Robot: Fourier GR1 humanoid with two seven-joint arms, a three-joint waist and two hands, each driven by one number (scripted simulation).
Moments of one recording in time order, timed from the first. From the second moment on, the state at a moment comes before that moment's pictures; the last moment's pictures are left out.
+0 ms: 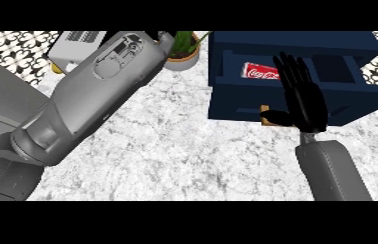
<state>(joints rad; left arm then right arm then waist) -1.30 0.26 -0.62 -0.80 0.58 0.81 0.14 -0.36 -0.18 0.01 -1.27 1.10 -0.33 -0.09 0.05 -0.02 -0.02</state>
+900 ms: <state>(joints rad) -1.09 0.43 -0.63 -1.11 0.53 0.79 0.26 -0.76 -0.18 -0.13 -0.68 1.21 -0.65 -0.10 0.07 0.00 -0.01</state>
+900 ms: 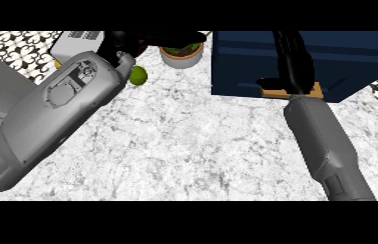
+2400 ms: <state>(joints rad) -0.81 0.53 -0.59 -1.38 0.46 0.76 0.24 -1.09 -0.21 -0.34 -0.25 1.08 -0.69 -0.29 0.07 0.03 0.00</state>
